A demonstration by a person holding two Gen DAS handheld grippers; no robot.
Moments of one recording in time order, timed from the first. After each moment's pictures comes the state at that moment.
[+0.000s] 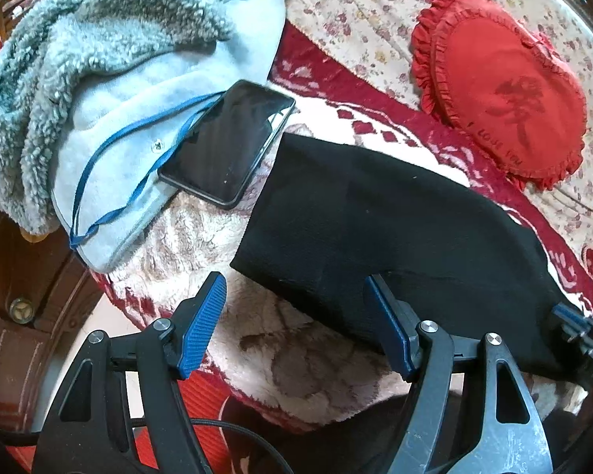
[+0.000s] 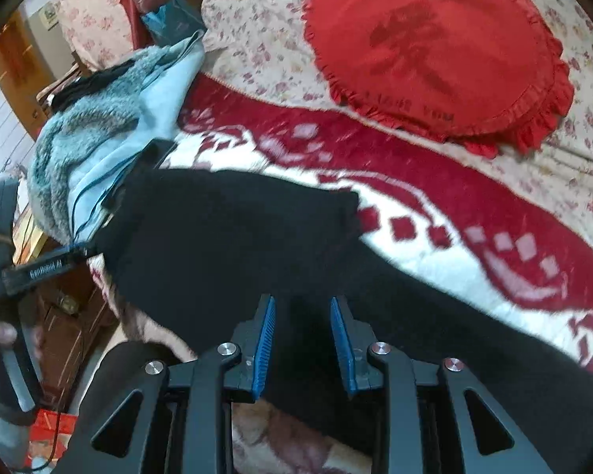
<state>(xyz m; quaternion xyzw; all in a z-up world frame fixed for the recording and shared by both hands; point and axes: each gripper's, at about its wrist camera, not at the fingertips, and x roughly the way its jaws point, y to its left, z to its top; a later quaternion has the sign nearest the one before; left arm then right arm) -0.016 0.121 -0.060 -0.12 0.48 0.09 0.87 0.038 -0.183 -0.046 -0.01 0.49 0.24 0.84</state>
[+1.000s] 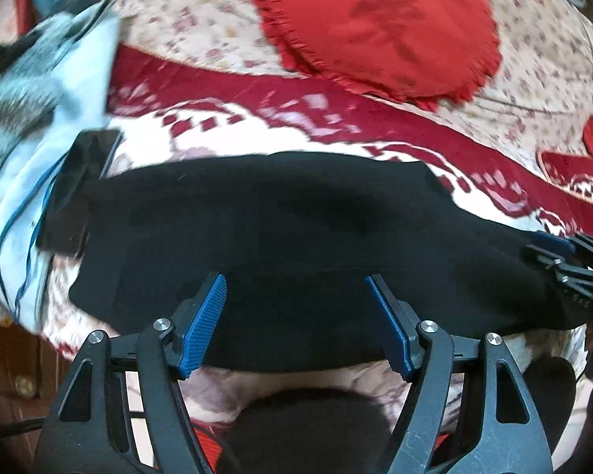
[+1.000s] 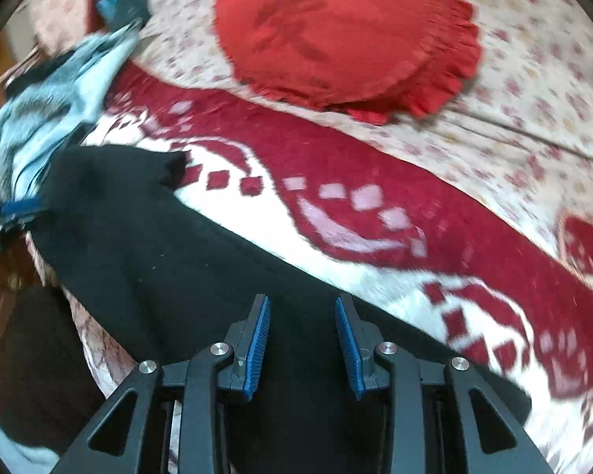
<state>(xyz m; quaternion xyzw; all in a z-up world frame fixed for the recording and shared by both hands) 0.026 -0.015 -0.047 0.00 0.52 -0.06 0.85 0.051 -0.298 -0.062 -0.08 0.52 0.16 0.84</state>
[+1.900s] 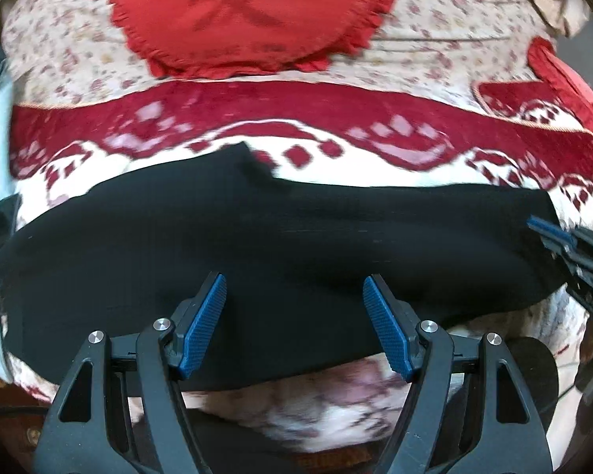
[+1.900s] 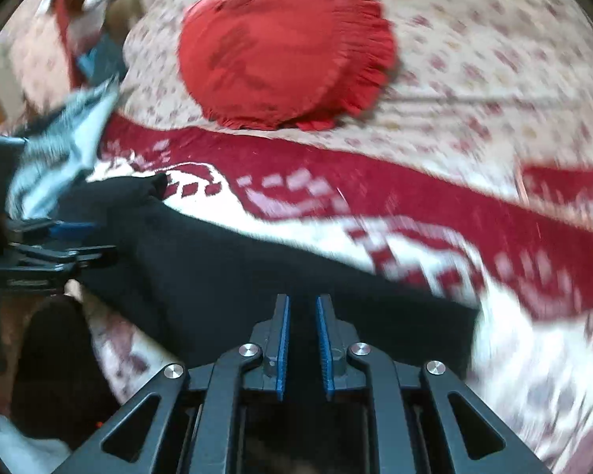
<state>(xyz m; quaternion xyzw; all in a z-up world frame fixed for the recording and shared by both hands) 0.024 -0.140 -0.058 0.07 0.54 -0.17 0.83 -0.018 -0.380 -0.046 0.03 0.47 0.11 0.87</state>
